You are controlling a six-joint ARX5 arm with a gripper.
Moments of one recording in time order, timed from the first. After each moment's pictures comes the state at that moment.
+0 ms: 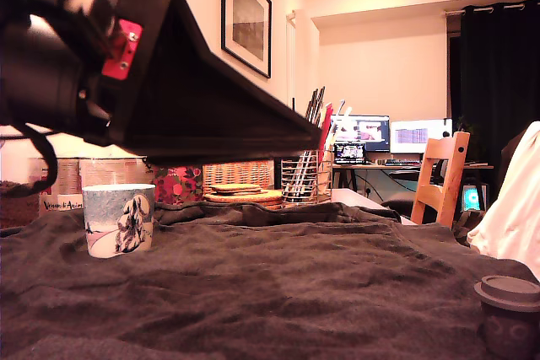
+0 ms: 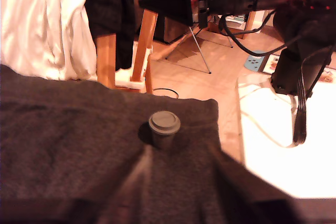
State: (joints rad) arm -0.91 1.28 0.32 0.66 0.51 0.04
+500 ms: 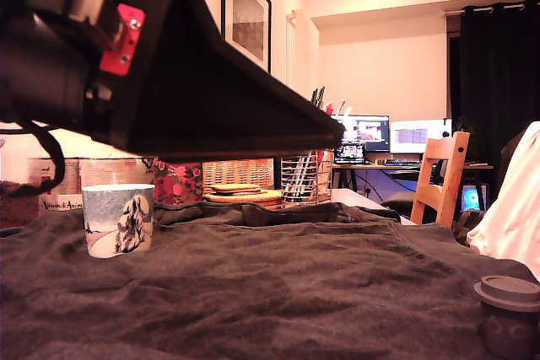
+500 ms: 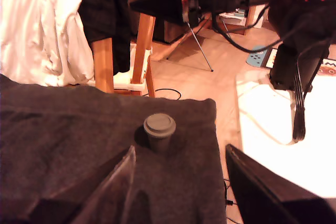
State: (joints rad) arm -0.96 1.31 0.32 0.67 0.45 0.07
